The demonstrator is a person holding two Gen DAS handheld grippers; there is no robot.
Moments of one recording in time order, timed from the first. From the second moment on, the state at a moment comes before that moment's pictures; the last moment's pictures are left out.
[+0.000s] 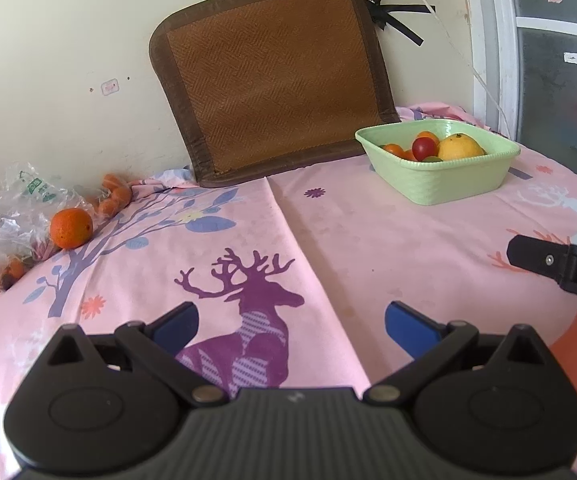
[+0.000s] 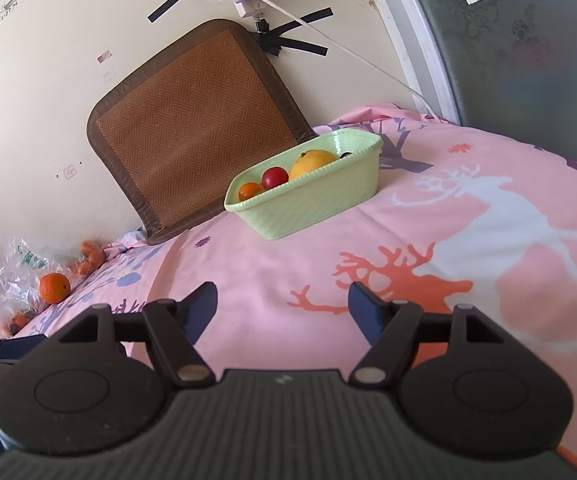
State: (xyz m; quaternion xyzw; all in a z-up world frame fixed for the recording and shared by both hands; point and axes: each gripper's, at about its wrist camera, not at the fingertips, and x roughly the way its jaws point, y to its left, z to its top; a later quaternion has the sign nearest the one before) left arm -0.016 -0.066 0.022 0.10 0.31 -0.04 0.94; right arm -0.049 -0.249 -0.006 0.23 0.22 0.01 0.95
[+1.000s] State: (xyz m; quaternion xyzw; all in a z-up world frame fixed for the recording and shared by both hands) left arm -0.016 -0.070 0.022 0.12 0.31 -0.02 0.94; right arm -0.050 -0.252 -0.004 0.23 0.22 0.01 0.95
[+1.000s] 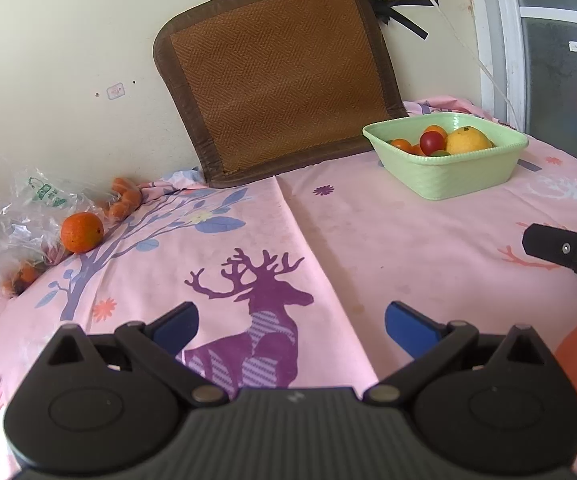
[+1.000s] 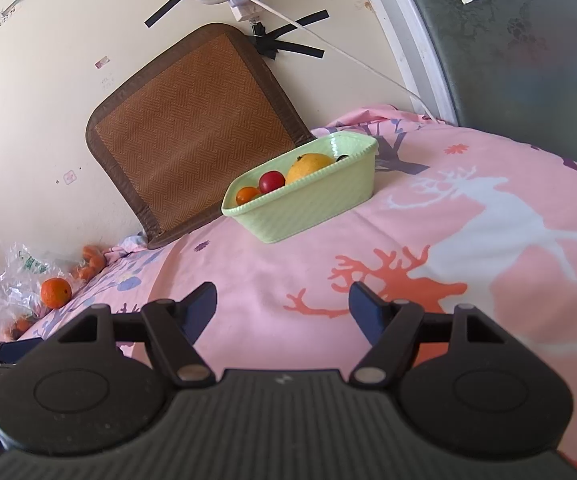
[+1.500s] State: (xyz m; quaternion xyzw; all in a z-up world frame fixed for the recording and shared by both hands) left arm -0.014 -0.068 0.020 0.12 0.31 -0.01 0.94; right arm -0.050 -0.254 -0.005 0.23 0.22 0.01 0.95
